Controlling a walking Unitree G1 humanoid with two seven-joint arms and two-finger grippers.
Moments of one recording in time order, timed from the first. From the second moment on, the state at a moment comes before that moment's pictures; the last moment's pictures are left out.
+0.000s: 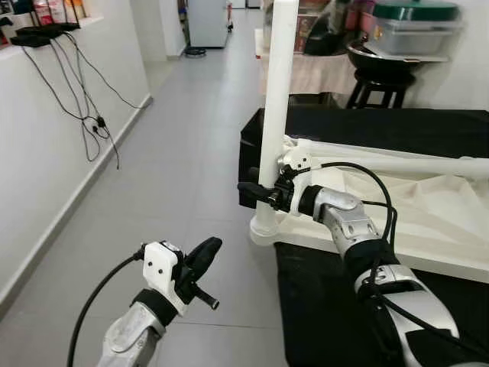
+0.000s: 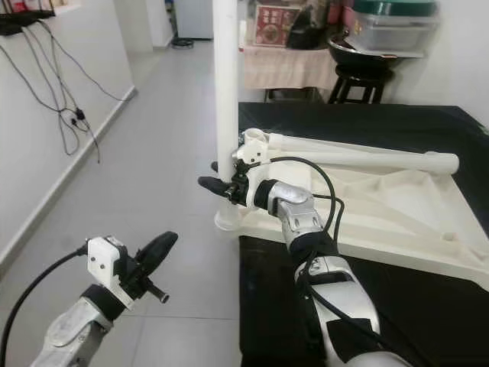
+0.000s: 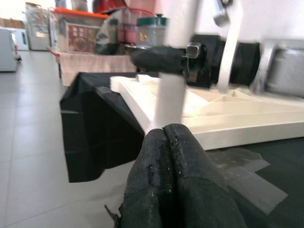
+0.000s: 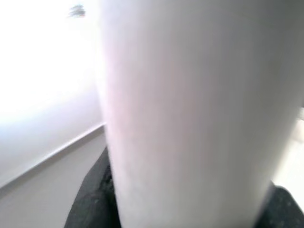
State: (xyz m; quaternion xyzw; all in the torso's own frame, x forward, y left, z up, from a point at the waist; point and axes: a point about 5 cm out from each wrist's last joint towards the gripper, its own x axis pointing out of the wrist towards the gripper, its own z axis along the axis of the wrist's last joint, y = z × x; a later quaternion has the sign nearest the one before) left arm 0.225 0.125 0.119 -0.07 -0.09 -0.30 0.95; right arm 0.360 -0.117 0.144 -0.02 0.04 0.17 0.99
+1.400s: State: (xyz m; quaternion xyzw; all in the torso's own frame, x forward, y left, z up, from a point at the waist) left arm 0.231 0.127 0.117 -0.06 -0.09 -0.31 0.95; right arm 0.378 -0.105 0.179 -0.01 0.07 0.53 0.85
